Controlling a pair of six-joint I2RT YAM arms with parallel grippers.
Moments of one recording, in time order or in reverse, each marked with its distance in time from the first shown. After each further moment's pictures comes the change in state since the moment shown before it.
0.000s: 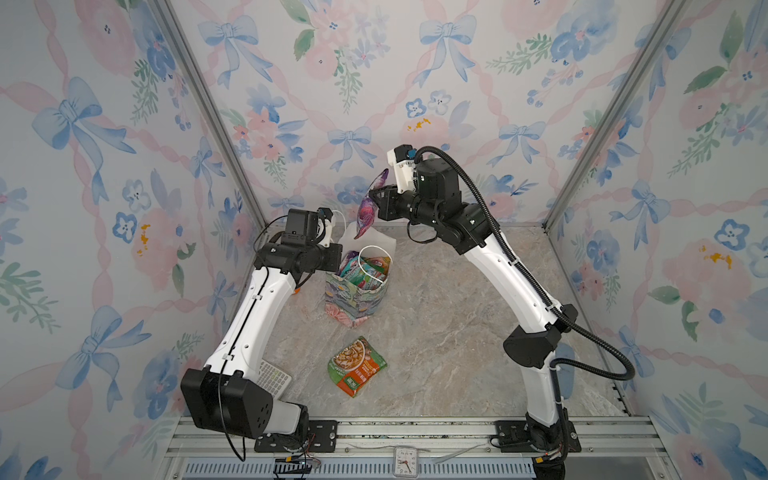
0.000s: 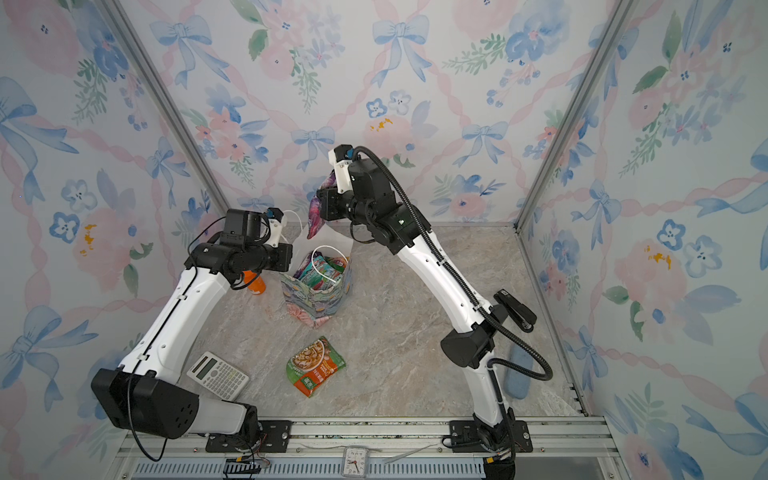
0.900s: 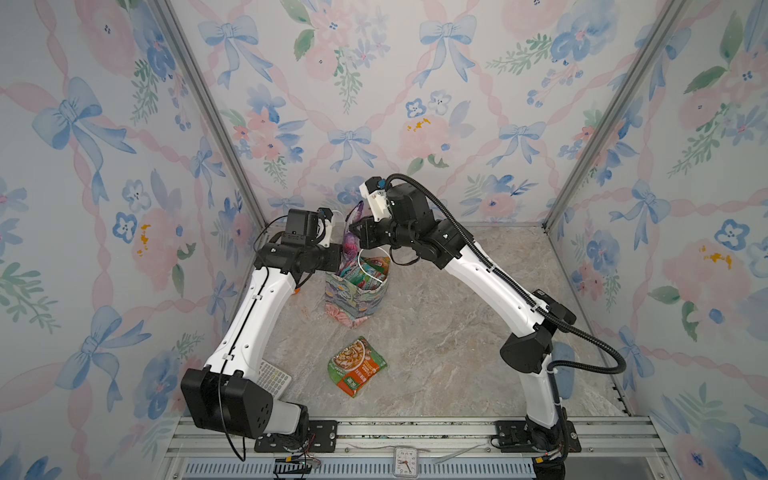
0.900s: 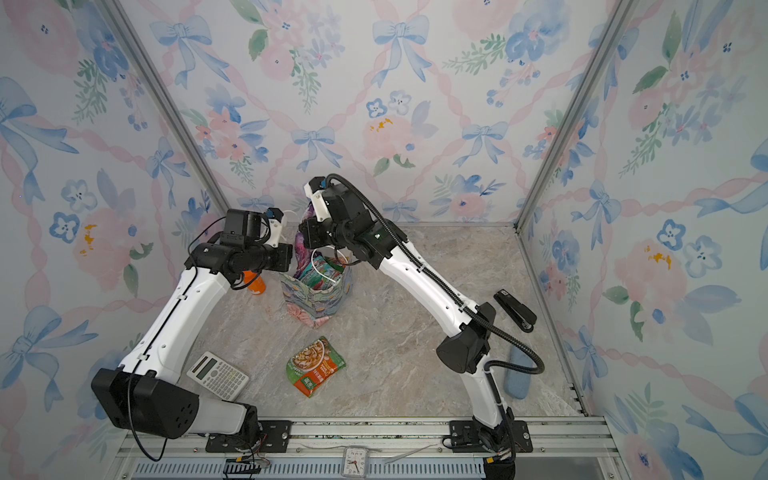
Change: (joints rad) left arm 0.000 0.000 0.000 0.000 0.000 0.000; right arm 0.082 0.002 -0.160 -0.003 -0.053 0.023
